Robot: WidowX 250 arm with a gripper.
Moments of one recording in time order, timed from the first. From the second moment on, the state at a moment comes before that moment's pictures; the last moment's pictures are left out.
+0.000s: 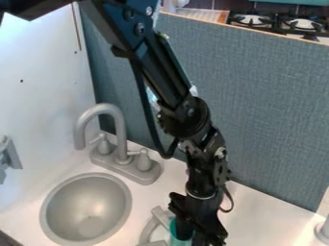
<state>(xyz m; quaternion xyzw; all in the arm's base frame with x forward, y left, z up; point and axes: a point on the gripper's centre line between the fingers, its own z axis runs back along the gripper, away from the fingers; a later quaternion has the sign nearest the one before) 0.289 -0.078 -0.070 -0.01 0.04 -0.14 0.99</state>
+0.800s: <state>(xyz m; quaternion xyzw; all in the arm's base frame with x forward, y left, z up) 0.278 -0.163 -0.043 0.08 0.09 -0.25 0.96</state>
